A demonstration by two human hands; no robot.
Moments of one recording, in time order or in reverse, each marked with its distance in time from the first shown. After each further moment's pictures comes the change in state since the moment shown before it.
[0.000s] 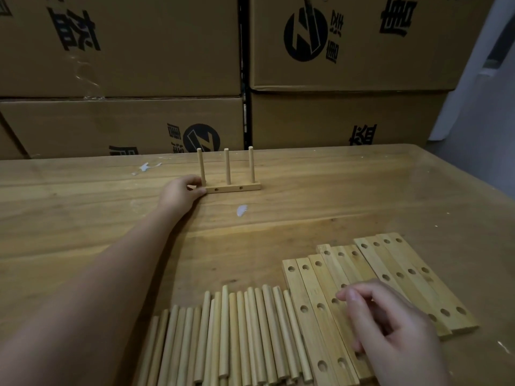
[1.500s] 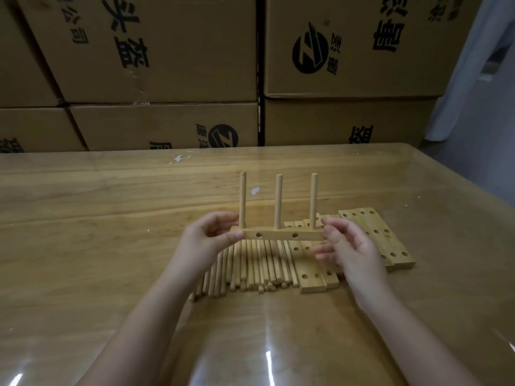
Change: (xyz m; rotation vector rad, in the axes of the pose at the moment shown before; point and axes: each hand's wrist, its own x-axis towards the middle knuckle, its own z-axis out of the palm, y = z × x) left_hand -0.268 0.065 -0.055 -0.673 -0.106 -0.009; right_hand -0.002 -0.029 -0.017 0.605 -0.183 0.365
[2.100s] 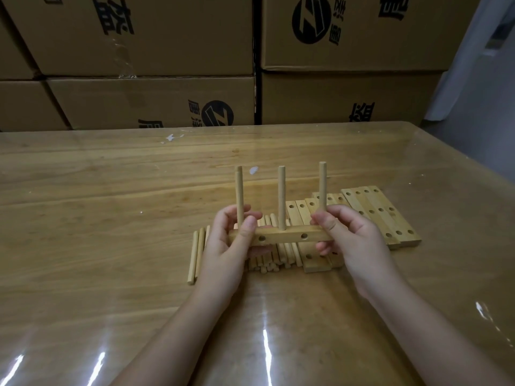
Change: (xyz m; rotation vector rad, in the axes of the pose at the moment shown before) left_hand -0.034 -0.025 0.042 -0.354 -0.007 0.156; right_hand -0.013 -0.007 0.015 -0.042 -0.015 0.059
